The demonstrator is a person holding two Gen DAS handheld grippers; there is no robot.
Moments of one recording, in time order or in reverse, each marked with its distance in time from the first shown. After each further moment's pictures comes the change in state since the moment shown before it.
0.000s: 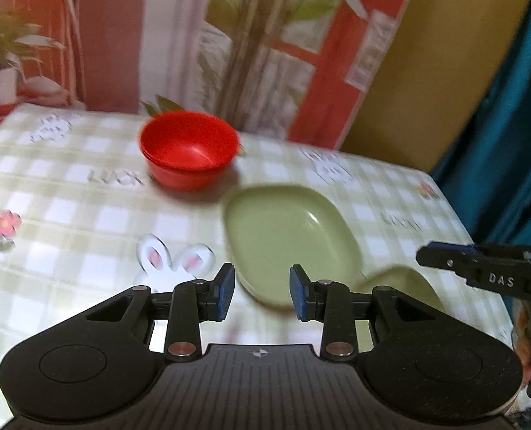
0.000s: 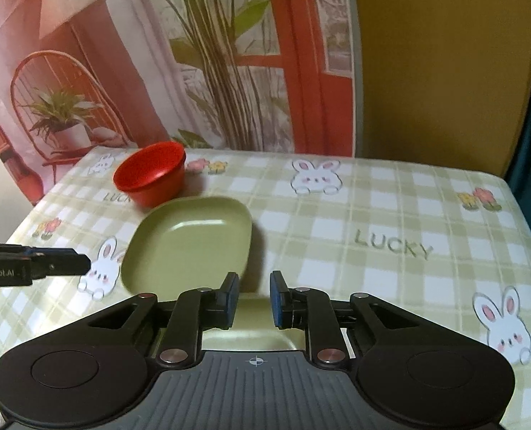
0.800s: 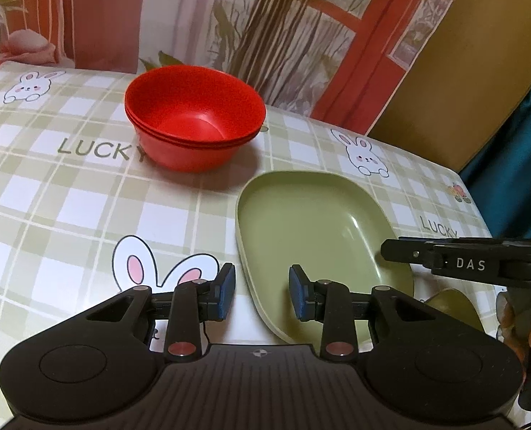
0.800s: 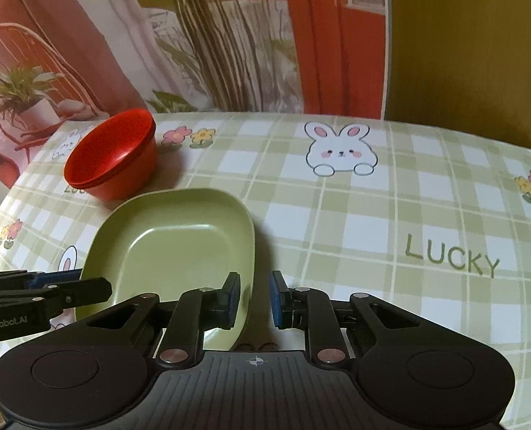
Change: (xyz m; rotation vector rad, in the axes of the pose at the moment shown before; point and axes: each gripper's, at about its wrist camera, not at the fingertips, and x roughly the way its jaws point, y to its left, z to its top) left arm 0.080 0.022 0.006 -0.074 0.089 -0.015; right arm 0.103 0.003 0.021 0.055 0.168 -0.011
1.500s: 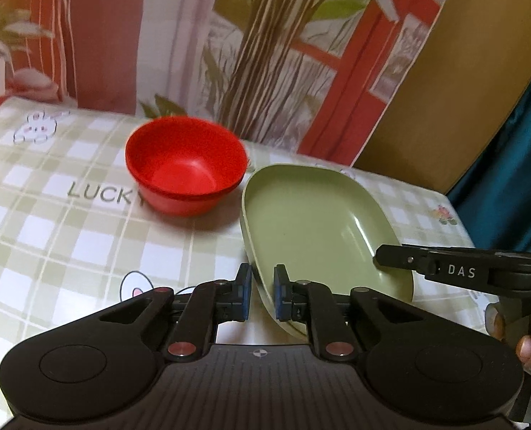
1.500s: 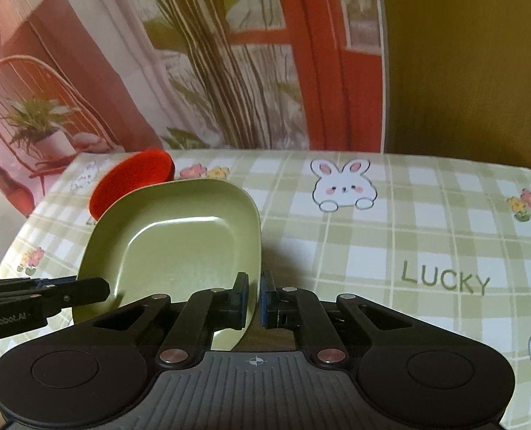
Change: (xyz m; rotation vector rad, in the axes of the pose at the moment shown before) left arm -0.040 -0.024 0.016 0.023 -0.083 0.011; right arm -0.039 0.003 0.012 0.011 -0.110 0.031
